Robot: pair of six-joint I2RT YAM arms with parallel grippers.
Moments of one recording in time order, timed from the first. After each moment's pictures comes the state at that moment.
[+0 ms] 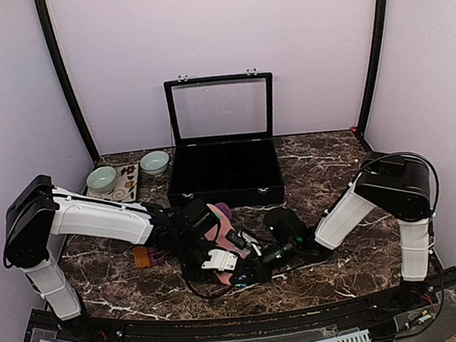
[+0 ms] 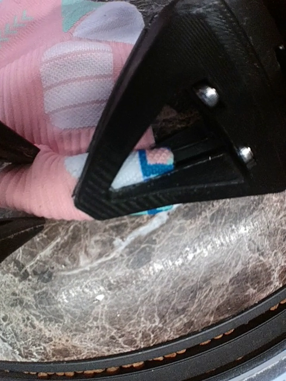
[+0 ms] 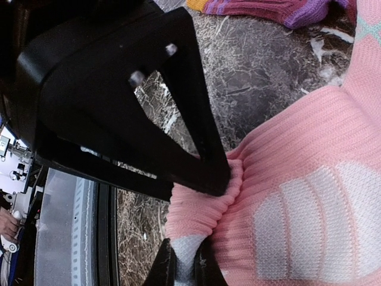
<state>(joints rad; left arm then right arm) -1.01 1.75 1.01 -0.49 0.28 0.85 1.00 2.01 0.74 0.61 -0.73 0.41</state>
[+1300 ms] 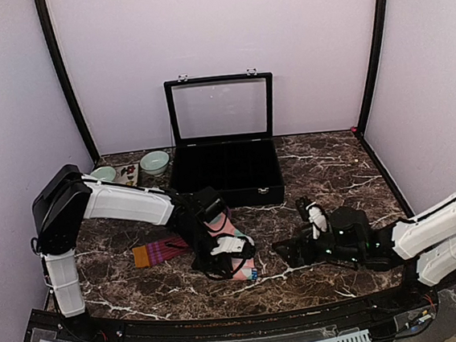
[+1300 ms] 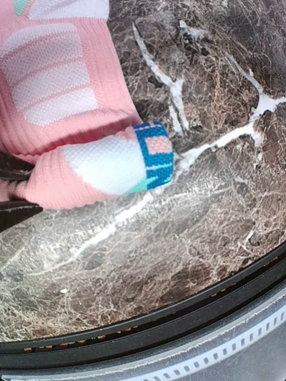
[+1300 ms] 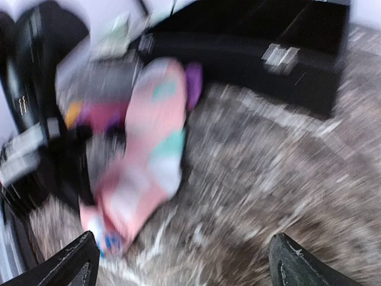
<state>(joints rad) -0.92 1.96 1.22 -0.63 0.57 0.87 1.03 1.31 0.29 0.53 0.10 0.45</state>
